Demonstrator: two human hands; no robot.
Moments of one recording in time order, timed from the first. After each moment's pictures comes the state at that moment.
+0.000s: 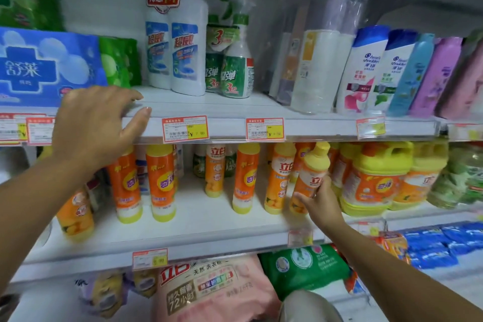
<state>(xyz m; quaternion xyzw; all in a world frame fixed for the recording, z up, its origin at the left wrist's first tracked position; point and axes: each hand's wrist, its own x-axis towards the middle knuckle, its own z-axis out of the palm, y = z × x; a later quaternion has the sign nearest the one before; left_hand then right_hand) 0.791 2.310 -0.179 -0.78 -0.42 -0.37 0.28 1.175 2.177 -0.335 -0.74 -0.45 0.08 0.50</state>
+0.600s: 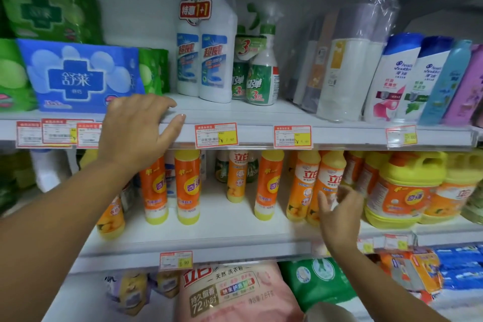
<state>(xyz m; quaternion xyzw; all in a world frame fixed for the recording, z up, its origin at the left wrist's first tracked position) 0.787 2.312 -0.181 -0.78 -0.40 -0.39 0.26 1.128 2.182 -0.340 -0.76 -0.35 -0.06 0.55</state>
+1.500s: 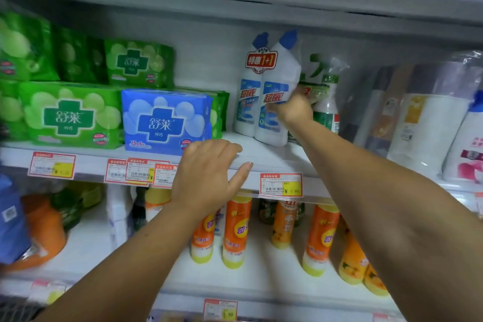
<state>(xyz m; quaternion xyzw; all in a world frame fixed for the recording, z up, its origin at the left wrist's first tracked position) 0.783 2.314 -0.181 -0.79 -0.41 -0.39 0.23 0.981 2.386 -0.076 -0.65 -0.55 0.05 0.52</state>
